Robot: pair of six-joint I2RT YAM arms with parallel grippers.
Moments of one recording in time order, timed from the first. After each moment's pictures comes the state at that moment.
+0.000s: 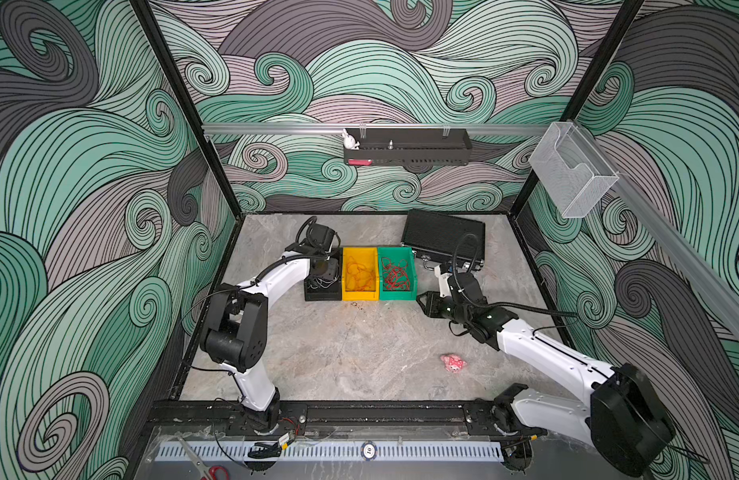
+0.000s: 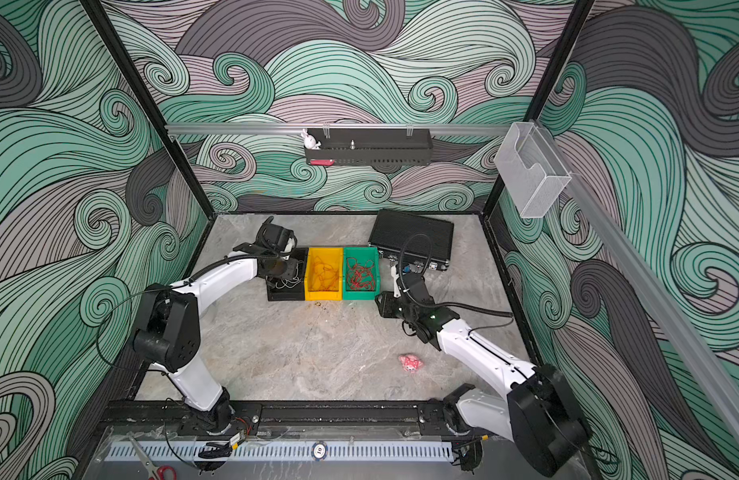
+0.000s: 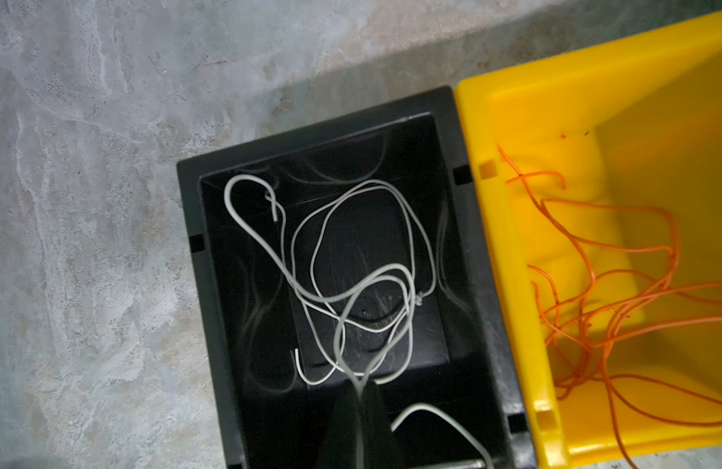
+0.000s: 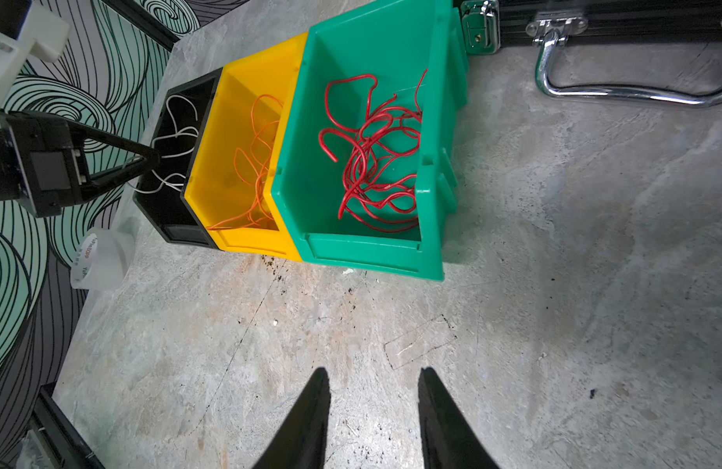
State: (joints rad) left arm -0.33 1.73 1.25 -0.60 -0.17 -0.08; right arm 0.54 1.18 0.62 -0.14 -0.12 0.54
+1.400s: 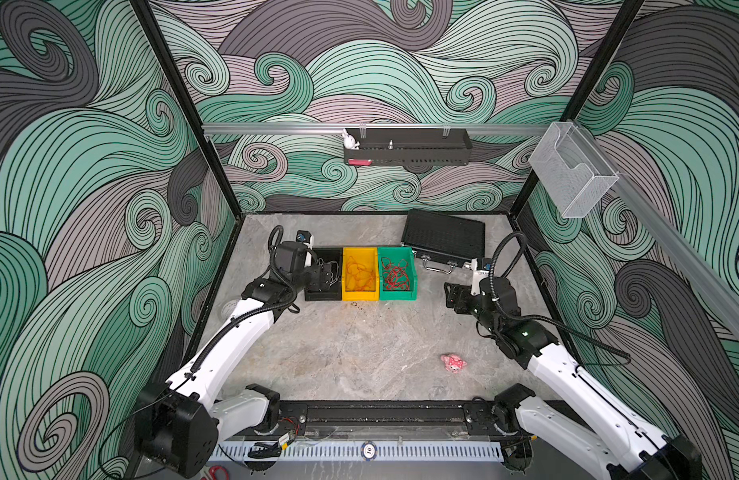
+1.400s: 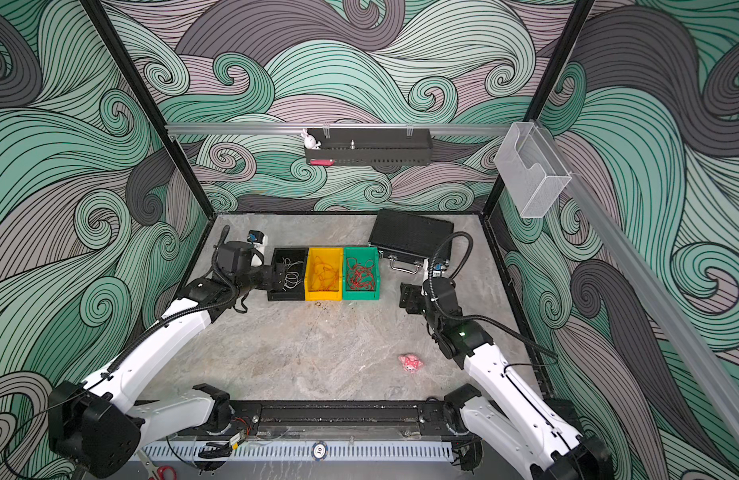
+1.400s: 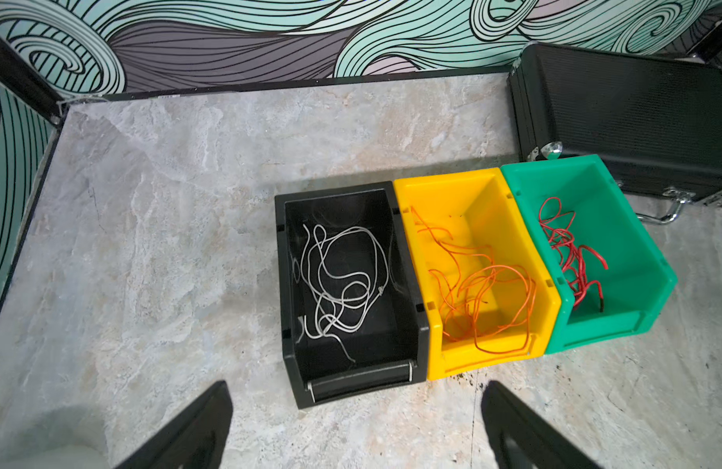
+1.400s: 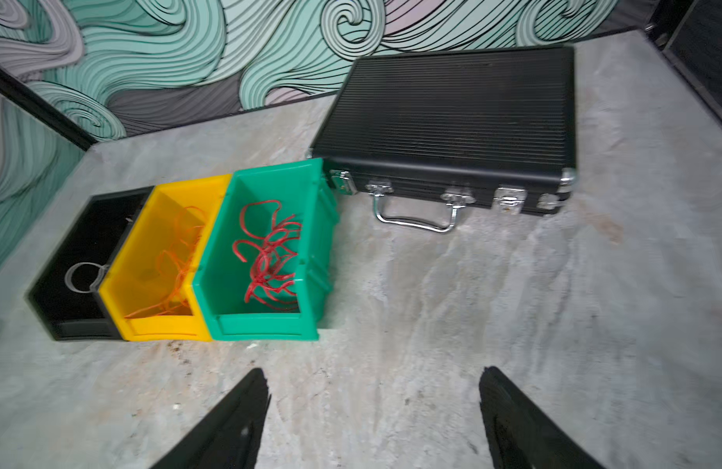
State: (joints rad) left arm -0.32 1.11 0.90 -0.45 -0.13 -0.16; right arm 0.44 0.85 0.62 -0.32 0.24 0.37
